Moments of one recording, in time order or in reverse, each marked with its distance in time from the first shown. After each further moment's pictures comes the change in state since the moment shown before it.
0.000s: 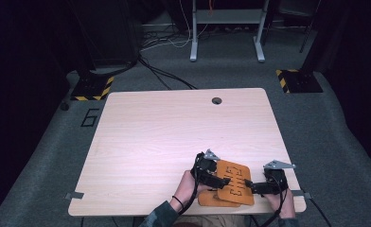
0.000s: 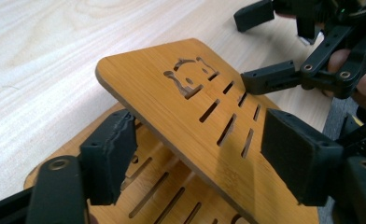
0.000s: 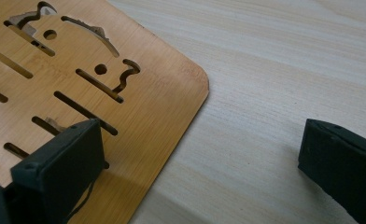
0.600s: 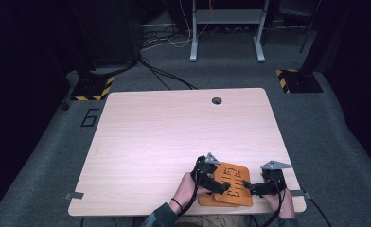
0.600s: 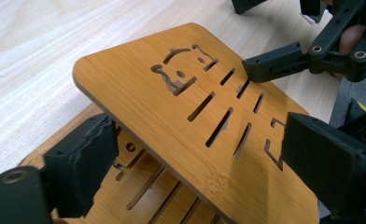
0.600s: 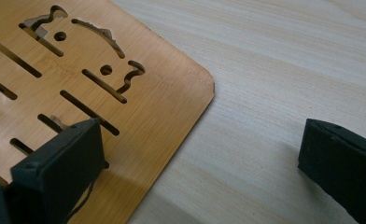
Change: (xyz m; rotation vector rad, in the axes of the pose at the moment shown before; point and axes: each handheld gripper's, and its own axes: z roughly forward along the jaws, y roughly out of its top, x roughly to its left) left arm 0.001 -0.009 0.007 0.043 0.008 0.050; right arm 0.005 0.001 0.002 0.014 0.005 -0.035
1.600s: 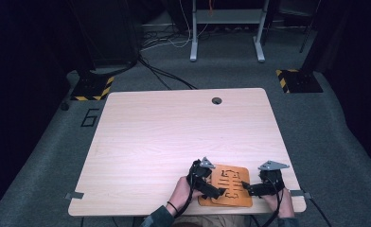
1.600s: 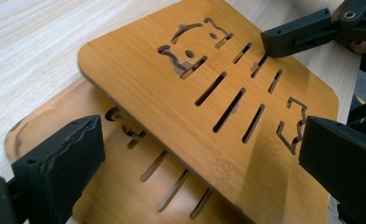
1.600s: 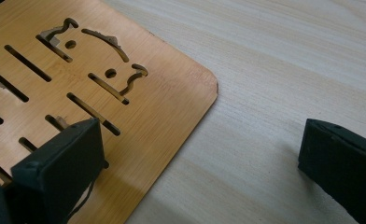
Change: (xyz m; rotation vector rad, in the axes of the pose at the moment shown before) left arm 0.011 -0.024 0.011 0.010 -0.027 -0.016; right arm 0.005 0.002 0.003 0.022 -0.010 -0.048
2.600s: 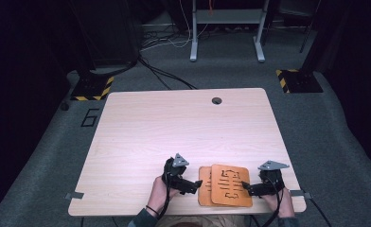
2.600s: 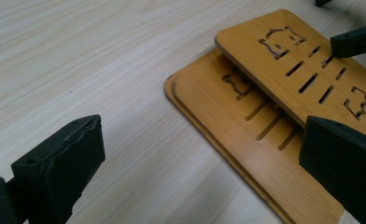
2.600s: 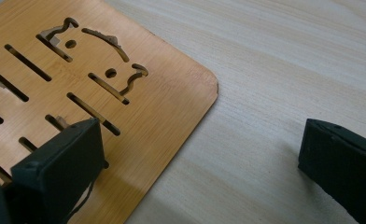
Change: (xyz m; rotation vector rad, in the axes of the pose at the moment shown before) left arm 0.029 -0.030 -0.058 -0.105 0.186 -0.051; right arm 0.000 0.000 0.000 0.004 0.001 -0.002
